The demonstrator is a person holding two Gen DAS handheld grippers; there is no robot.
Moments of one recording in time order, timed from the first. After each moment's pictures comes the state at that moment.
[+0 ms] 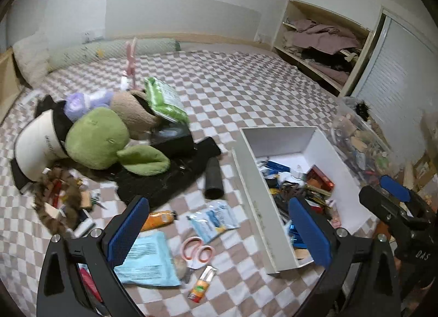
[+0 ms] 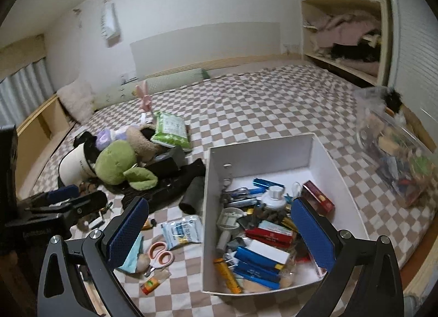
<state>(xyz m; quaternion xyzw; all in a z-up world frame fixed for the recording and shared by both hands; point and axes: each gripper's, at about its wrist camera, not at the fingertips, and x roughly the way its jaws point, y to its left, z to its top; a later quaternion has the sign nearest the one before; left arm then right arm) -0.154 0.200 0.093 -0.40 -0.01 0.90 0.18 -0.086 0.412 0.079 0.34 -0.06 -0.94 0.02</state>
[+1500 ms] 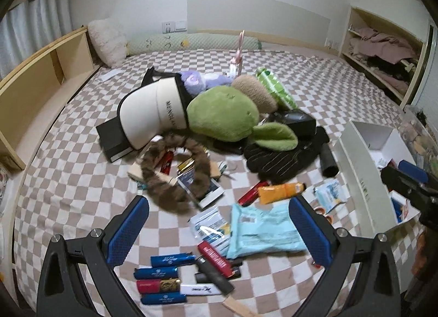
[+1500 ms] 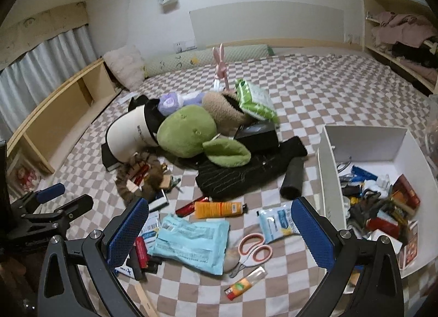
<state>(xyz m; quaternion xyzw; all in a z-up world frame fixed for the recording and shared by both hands) -0.120 0.012 0.056 -0.42 0.00 0.91 0.03 -0.114 0.258 0.046 0.39 -0.05 -0.91 0.13</state>
